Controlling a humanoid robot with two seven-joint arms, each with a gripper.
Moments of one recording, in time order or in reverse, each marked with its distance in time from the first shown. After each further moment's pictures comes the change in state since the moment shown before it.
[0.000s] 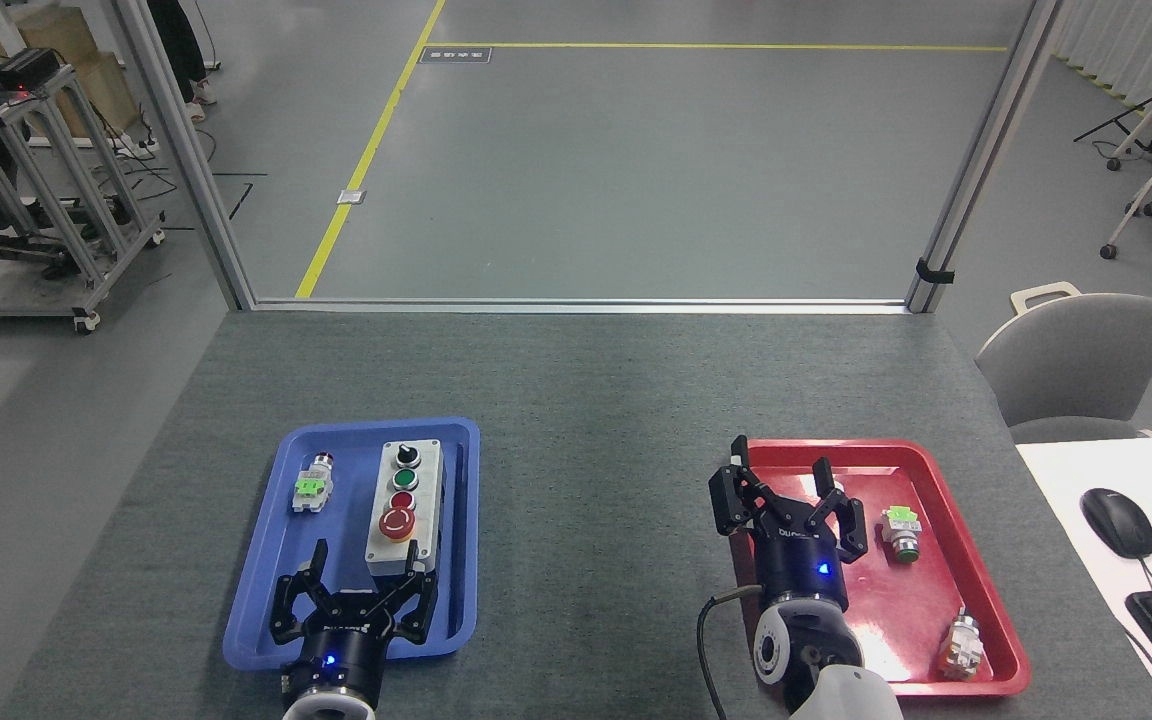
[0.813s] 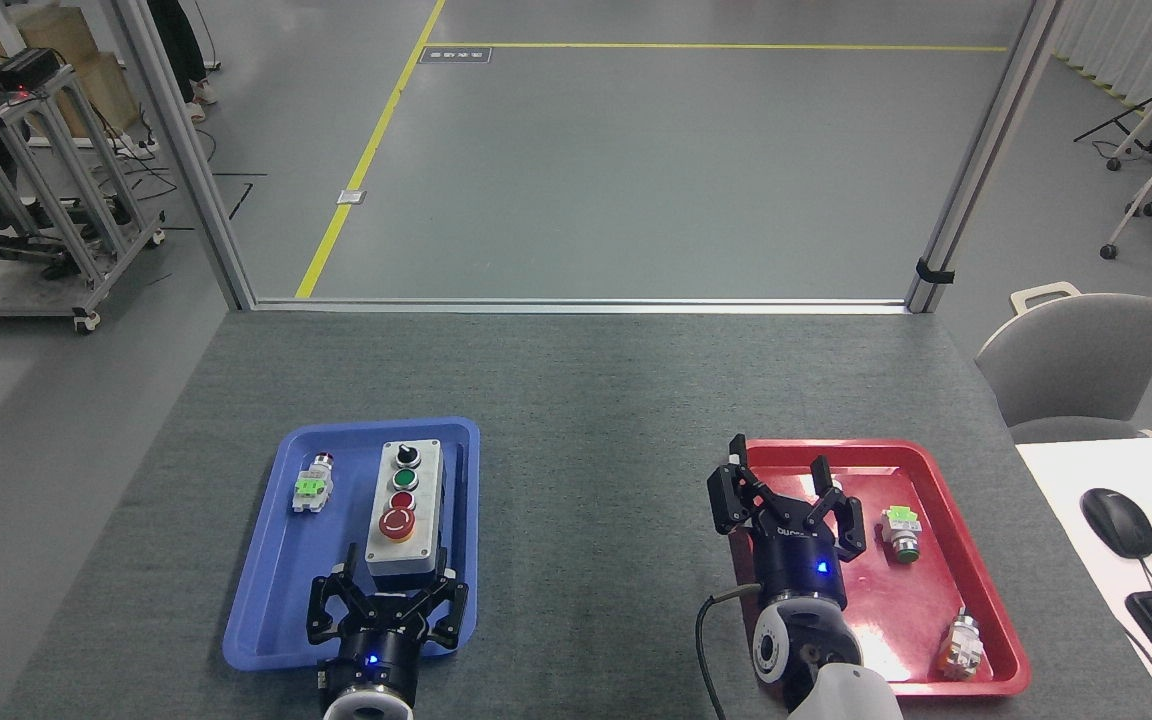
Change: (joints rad) left arm -0.046 -0.064 -0.030 0.108 -0.104 0.068 -0.007; right arm -0.003 0.000 0.001 0.002 0.000 -0.003 0.000
